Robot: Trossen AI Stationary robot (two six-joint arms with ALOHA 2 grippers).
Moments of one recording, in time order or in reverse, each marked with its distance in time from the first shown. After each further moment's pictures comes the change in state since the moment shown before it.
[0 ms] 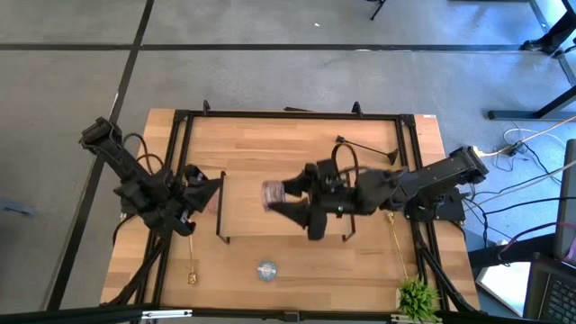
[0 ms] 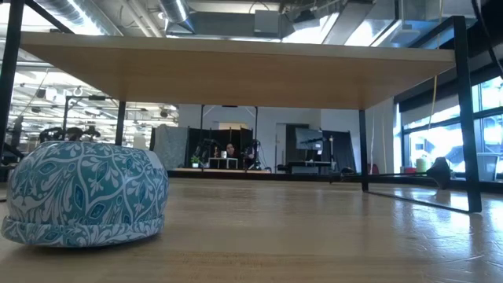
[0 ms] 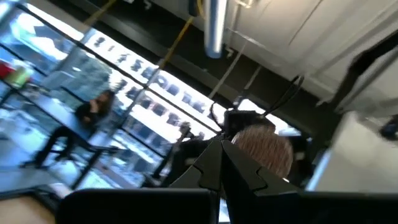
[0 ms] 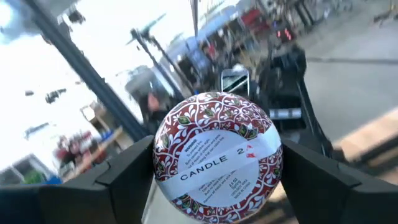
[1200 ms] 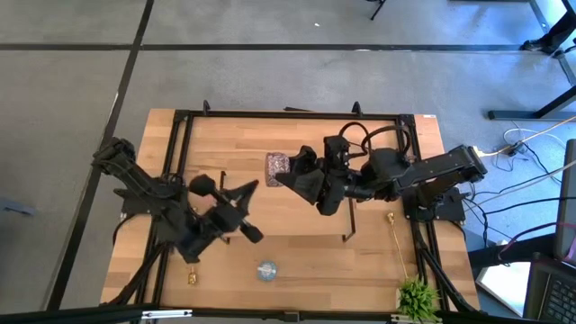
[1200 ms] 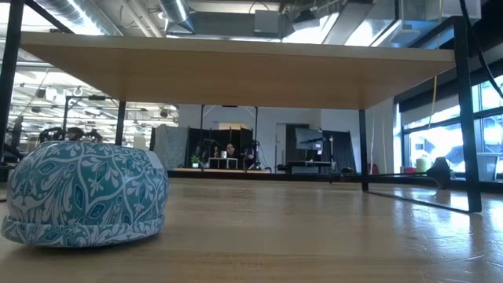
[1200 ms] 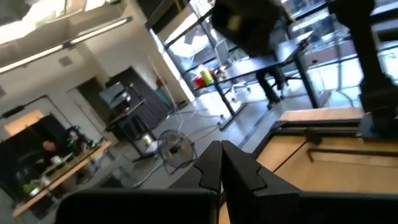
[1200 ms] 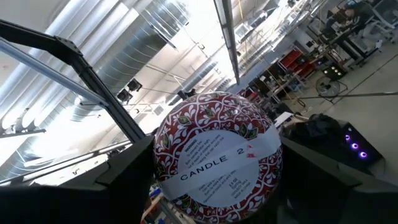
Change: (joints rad) left arm 0.113 0.369 0.626 -0.857 -0.571 0.652; right arm -0.071 0.000 0.007 0.289 -0.097 0.061
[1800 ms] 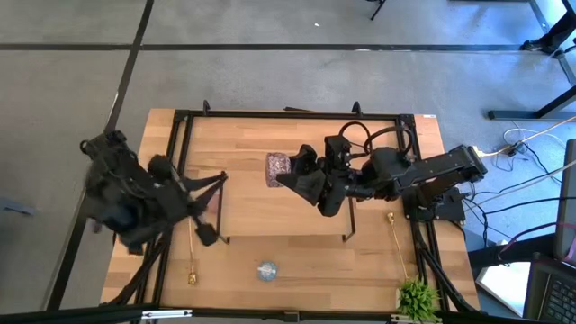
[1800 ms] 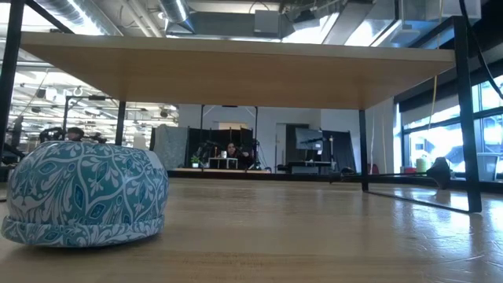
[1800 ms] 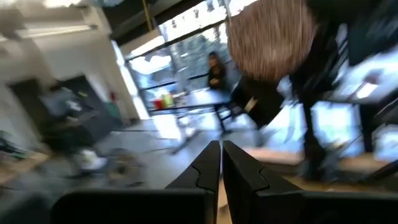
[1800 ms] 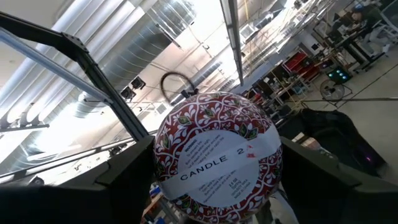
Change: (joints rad) left arm -0.181 -0.141 0.166 -0.139 0.059 -0.068; right arm -0.003 0.000 0.000 0.014 -0.024 -0.027
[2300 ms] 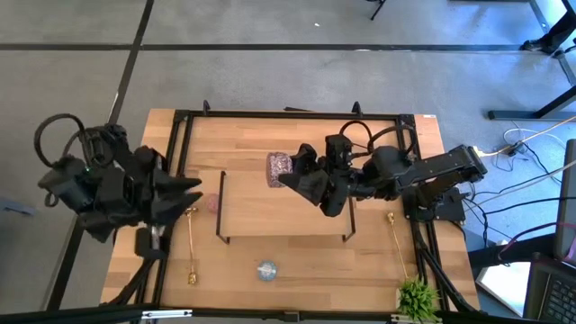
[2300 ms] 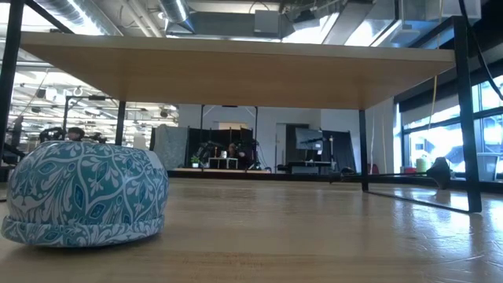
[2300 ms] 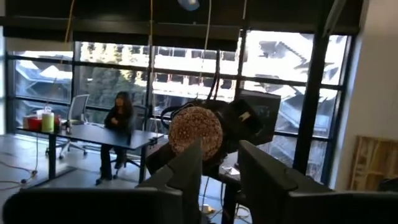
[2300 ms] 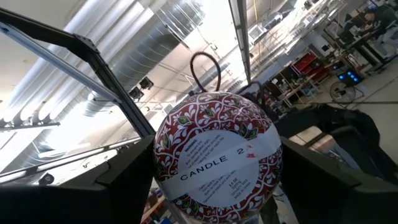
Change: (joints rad) left arm -0.117 -0.084 0.038 0.043 0.321 -0.265; right arm -0.002 0.000 0.000 0.029 -0.028 -0.008
